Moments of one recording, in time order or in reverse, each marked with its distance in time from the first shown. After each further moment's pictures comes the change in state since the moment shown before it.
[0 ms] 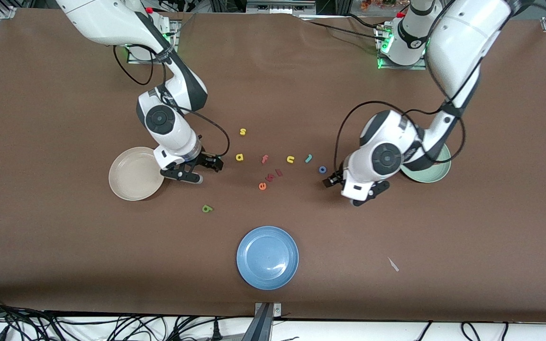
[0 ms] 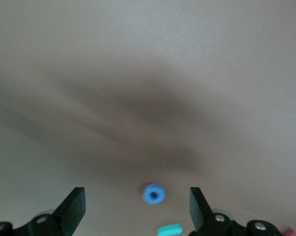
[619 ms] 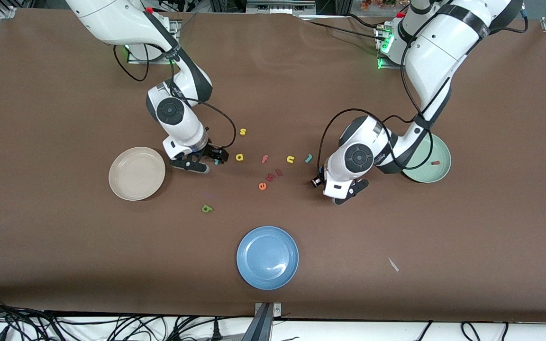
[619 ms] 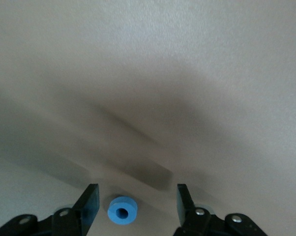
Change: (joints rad) left arm -0.070 0.076 0.024 0.003 0.033 0.095 -0.089; right arm 0.021 0.000 0.001 -0.122 0.000 0.120 0.030
